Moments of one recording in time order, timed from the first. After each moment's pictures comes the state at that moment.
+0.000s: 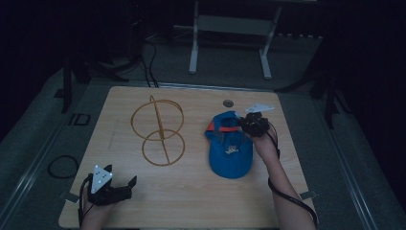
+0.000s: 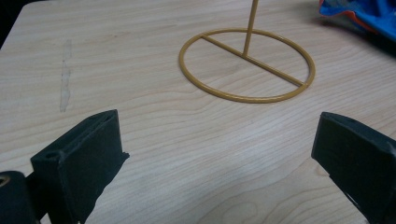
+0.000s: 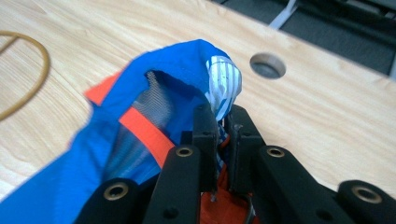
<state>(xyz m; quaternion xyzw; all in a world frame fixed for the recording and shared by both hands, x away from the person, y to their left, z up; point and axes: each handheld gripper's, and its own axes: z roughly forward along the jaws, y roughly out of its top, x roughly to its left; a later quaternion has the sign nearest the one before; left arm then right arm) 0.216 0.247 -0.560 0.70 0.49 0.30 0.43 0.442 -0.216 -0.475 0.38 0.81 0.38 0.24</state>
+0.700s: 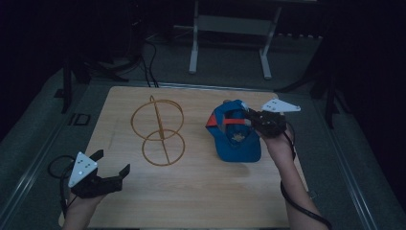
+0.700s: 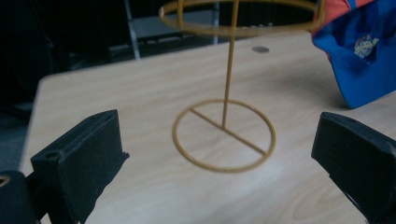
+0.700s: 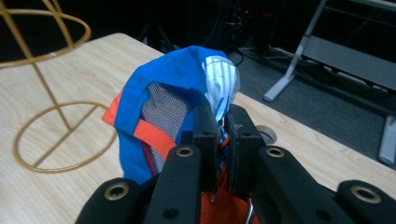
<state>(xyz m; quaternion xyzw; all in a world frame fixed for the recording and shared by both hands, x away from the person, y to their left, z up) 0.206 0.250 -0.462 0.69 0.44 0.33 0.48 0.377 -0.227 -0.393 0.32 0.77 0.47 0.28</state>
